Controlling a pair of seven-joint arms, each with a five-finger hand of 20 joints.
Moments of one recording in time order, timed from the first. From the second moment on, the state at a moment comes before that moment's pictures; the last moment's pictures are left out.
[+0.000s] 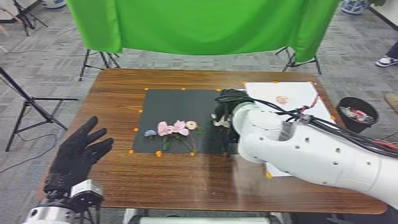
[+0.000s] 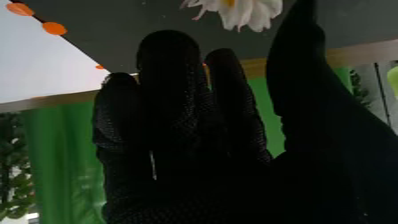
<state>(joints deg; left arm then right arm) 141.3 -53.0 -97.2 -132.6 37.5 19.9 17.7 -35.1 -50.8 10.3 -100.9 -95.7 1.2 54.7</state>
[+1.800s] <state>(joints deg) 139.7 -52.8 -95.4 -132.4 37.0 20.1 18.6 -33.2 -42.3 19.1 -81.3 -87.6 -13.9 51.3</state>
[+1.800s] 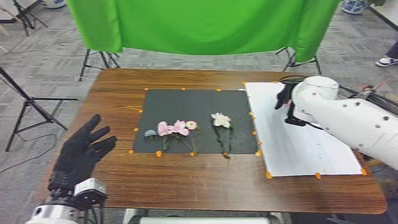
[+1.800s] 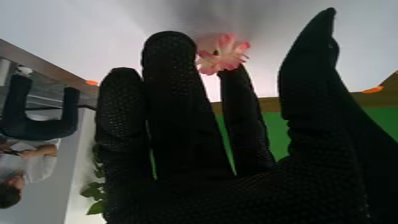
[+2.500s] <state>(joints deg) 139.1 -54.1 -95.3 -132.3 38.0 19.3 17.4 -32.7 -41.3 11.3 -81.6 -94.5 -1.6 51.3</state>
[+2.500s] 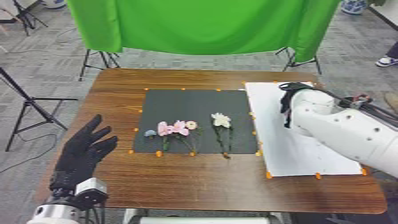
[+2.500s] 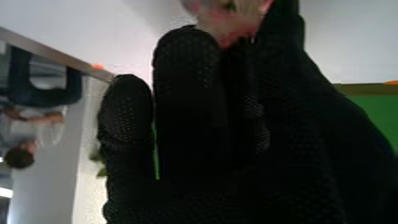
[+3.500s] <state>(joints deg) 140.4 -49.0 -94.5 -132.3 35.4 21.2 21.1 -34.2 -38.0 10.9 -98.8 -104.2 8.6 50.6</state>
